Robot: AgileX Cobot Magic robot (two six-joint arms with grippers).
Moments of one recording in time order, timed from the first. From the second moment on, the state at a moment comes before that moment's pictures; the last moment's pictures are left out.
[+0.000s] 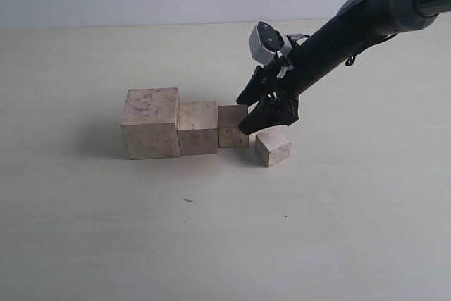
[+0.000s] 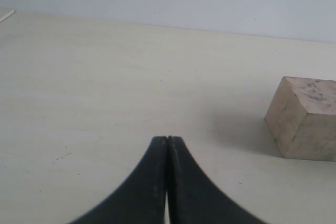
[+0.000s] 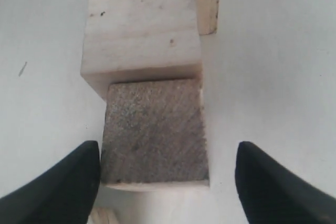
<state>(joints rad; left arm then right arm) 0.01 0.01 0.00 -0.11 0.37 0.02 0.36 2.30 -1.55 0.95 1.11 -1.81</state>
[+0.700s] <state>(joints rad) 0.01 0.01 0.00 -0.11 0.37 0.02 0.36 2.22 -1.55 0.78 0.90 -1.61</state>
